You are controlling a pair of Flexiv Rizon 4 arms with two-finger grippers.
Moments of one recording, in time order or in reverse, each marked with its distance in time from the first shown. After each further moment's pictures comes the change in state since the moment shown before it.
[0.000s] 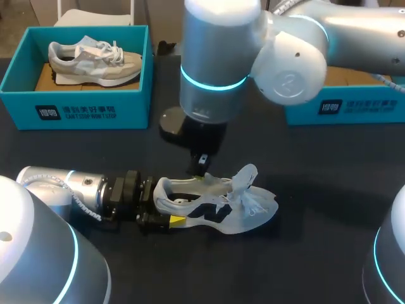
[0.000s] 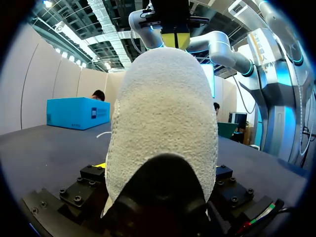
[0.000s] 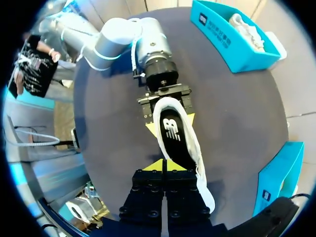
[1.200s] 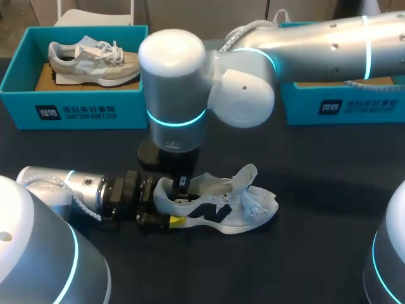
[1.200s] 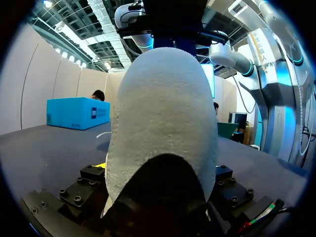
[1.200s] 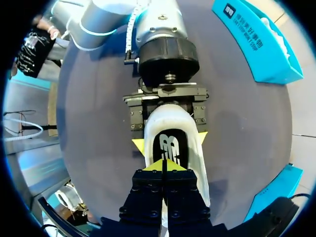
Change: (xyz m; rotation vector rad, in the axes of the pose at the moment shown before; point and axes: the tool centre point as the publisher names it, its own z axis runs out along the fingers) left arm 0.000 0.000 0.000 0.000 0.000 0.000; right arm -0.007 0.031 0.085 0.092 -0.034 -0.124
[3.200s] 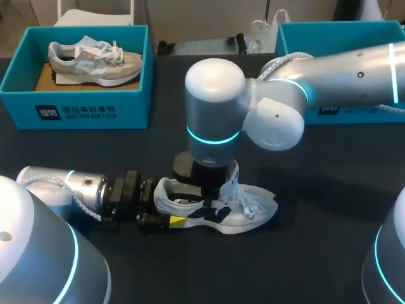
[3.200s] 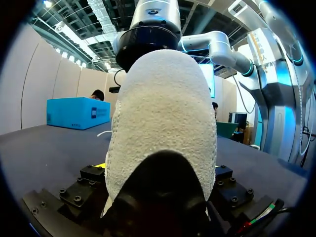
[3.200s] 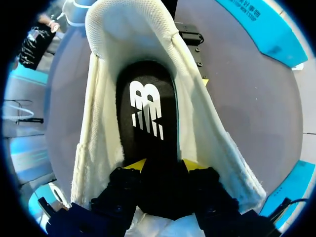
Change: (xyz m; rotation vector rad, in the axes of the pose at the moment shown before) left arm 0.000 0.001 0.000 -0.001 0.000 0.000; right arm -0.027 -0.059 0.067 -0.007 0.037 -0.026
